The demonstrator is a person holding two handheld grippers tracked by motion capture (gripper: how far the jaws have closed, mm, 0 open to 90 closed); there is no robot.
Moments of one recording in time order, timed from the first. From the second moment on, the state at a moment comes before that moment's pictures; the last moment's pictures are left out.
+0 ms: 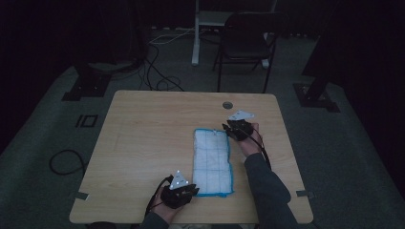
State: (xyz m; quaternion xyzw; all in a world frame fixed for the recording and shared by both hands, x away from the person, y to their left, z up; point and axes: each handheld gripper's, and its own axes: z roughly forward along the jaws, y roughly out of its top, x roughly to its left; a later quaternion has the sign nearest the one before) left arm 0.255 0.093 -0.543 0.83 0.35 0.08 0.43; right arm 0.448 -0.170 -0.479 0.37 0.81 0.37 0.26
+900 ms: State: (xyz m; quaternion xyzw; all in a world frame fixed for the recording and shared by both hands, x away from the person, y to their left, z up) left arm 0.291 0.104 -0.520 0.81 0.37 0.10 0.44; right arm 0.437 -0.173 -0.495 0.38 0.81 0.38 0.23
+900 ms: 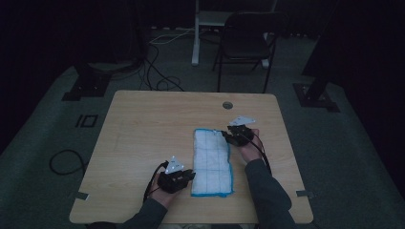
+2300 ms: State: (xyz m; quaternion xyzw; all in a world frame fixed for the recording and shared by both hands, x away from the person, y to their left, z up) left arm 0.399 0.091 -0.505 0.80 0.40 0.14 0.43; right arm 0.440 -0.172 -0.504 0.39 0.81 0.38 0.20
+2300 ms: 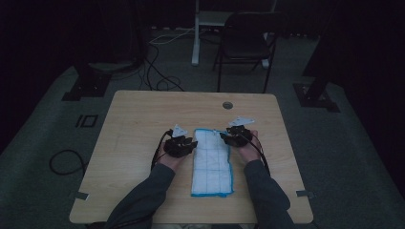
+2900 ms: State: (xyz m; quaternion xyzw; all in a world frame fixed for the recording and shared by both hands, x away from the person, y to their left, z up) left arm 0.441 0.082 -0.523 0.79 0.43 0.14 0.40; right arm 0.452 -0.168 -0.519 0.42 0.81 0.37 0.18
